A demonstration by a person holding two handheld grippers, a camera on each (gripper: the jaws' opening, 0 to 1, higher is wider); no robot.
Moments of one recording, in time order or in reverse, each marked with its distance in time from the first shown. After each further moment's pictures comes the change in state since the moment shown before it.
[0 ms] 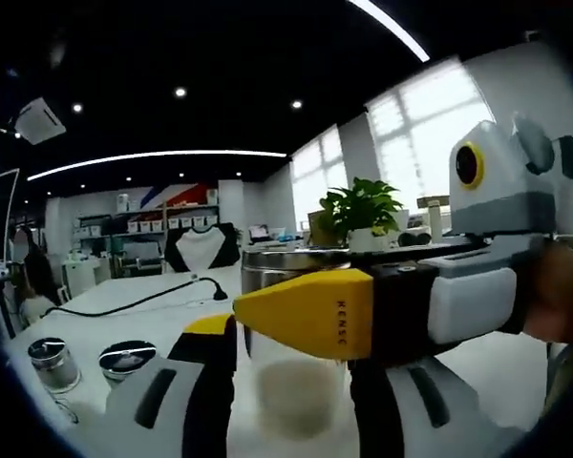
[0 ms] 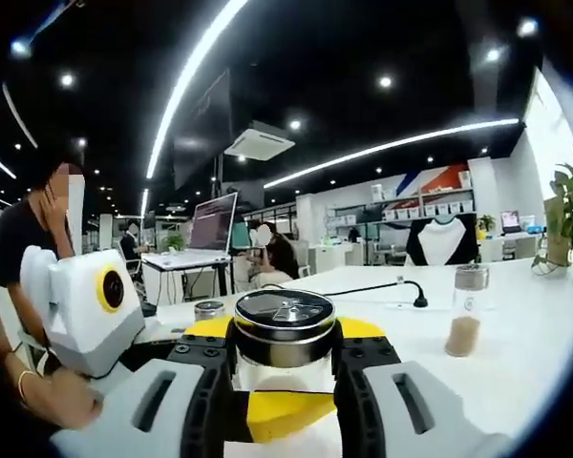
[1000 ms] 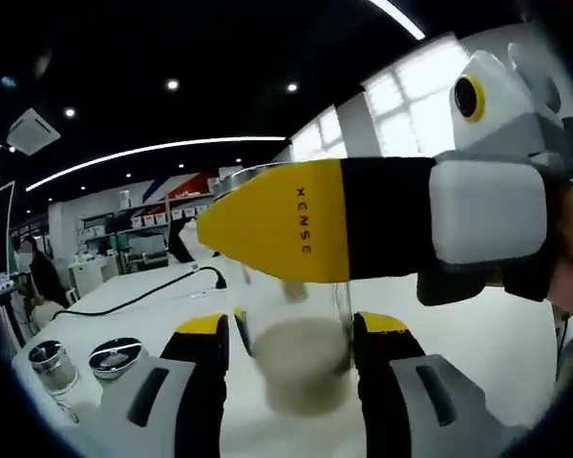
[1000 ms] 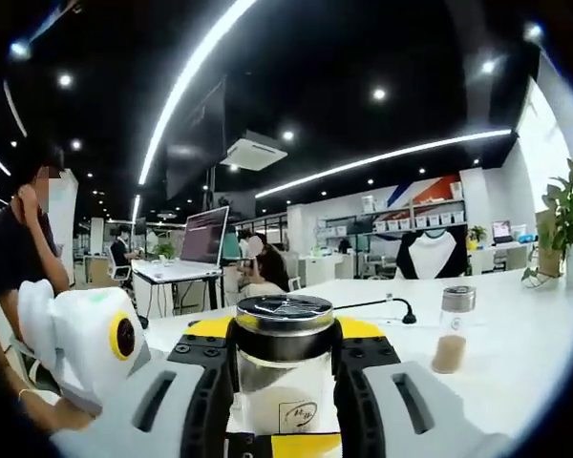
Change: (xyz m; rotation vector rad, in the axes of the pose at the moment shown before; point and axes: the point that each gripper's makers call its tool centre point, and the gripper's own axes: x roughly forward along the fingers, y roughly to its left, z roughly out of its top) left arm 0.010 -0.005 -0.014 0.030 0.093 0.042; right arm -0.005 -0.004 0.028 -0.021 -0.049 -0.054
